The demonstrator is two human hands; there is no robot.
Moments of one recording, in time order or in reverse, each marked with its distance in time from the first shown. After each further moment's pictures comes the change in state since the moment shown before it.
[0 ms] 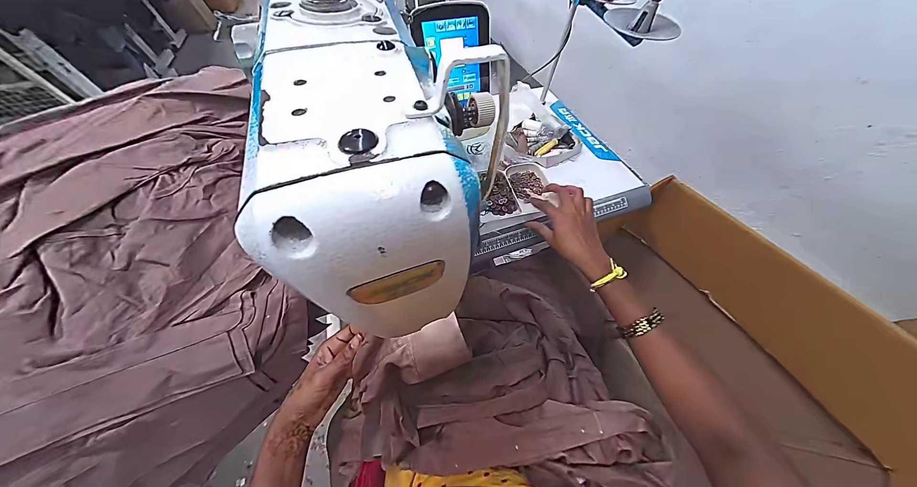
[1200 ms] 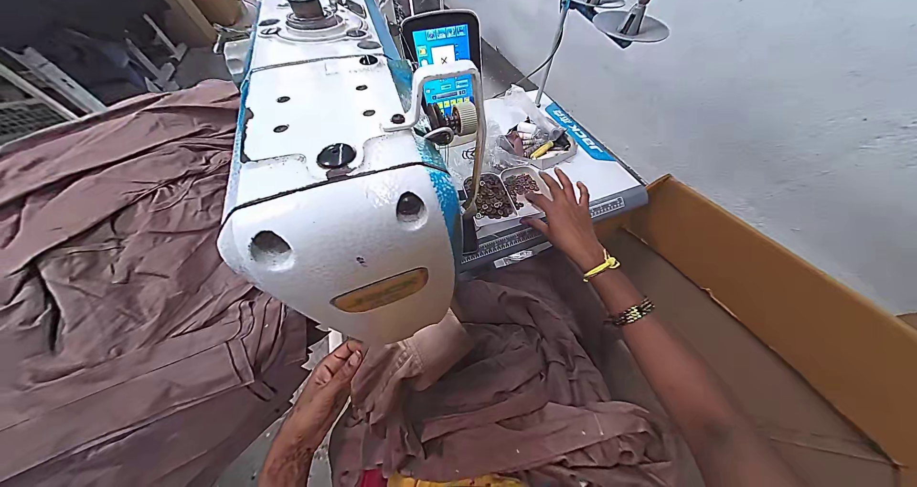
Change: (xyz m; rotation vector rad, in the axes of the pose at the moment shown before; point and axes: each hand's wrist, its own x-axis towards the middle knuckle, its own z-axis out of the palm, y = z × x) left_hand -0.010 -0.010 -0.001 0.025 0.005 0.026; right_hand 0.014 0.008 0.004 -0.057 -0.058 0.020
